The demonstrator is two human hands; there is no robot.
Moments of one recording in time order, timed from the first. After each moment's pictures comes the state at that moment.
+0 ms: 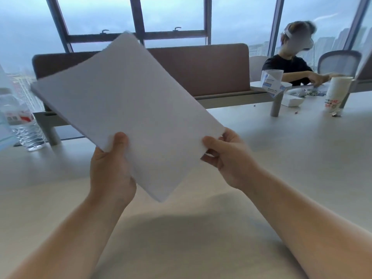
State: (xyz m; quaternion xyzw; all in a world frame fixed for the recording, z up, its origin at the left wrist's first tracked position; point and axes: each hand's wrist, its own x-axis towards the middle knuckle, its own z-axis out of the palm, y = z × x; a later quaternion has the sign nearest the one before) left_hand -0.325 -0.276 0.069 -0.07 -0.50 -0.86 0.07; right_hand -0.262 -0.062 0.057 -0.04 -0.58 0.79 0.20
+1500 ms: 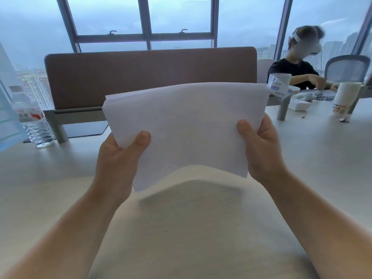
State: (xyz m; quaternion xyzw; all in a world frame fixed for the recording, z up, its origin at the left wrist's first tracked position) left_hand -0.338 -0.295 0.069 -0.20 -0.59 -0.78 0.07; right_hand -0.254 -0.035 0.067 0.00 -0.61 0.67 0.42
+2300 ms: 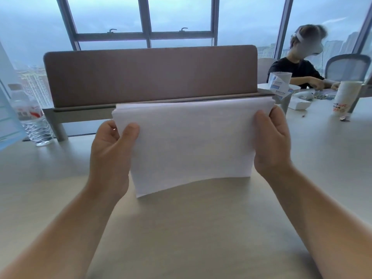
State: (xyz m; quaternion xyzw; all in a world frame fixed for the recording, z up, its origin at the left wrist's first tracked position) left_hand -0.343 -0.297 0.074 -0.20 -0.58 -0.78 0.11; right_hand -0.256 -0.023 0.074 -0.04 -0.57 0.66 0.49
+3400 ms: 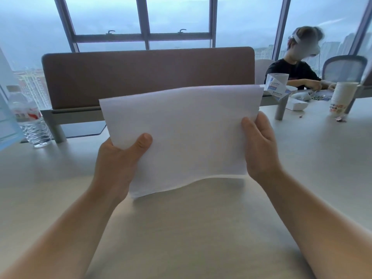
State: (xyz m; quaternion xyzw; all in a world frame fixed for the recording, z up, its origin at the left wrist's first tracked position) left_hand -0.337 -0.295 0.067 -0.18 -0.62 -0.76 0.07; right_hand -0.259 -0.031 0.065 -0.02 -0.61 0.66 0.44
